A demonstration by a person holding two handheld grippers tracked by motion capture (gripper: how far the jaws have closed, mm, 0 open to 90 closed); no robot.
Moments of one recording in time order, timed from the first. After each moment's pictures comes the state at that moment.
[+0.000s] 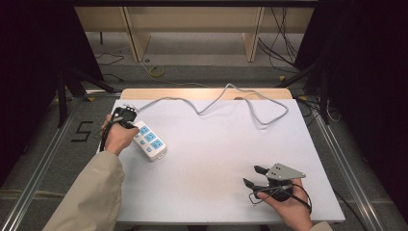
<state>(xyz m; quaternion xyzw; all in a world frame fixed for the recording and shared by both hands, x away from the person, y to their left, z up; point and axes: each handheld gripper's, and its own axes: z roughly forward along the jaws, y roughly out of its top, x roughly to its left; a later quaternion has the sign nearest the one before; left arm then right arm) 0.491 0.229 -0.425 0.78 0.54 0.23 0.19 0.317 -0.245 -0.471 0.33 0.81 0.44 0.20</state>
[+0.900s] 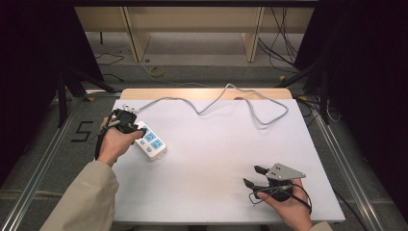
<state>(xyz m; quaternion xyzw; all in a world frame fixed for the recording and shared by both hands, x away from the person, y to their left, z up) 0.454 0.217 -0.399 0.78 0.52 0.21 0.27 0.317 -0.245 -0.471 0.33 0.81 0.44 0.20</state>
